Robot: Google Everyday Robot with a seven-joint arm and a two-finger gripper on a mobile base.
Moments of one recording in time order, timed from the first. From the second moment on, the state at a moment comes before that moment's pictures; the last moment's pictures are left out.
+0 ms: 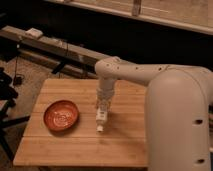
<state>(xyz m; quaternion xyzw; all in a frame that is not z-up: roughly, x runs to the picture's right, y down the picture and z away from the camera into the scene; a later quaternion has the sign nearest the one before) -0.032 0.099 0.807 -0.35 0.25 0.62 0.65</state>
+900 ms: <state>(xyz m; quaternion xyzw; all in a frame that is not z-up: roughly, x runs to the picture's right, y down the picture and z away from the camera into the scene) -0.197 0.094 0.773 -0.43 0.16 0.44 0.77</state>
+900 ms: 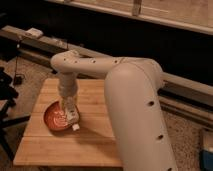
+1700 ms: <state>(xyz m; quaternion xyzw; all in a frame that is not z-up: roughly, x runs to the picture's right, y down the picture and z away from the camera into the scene) -0.245 0.085 0.814 -0.41 0.14 0.40 0.81</state>
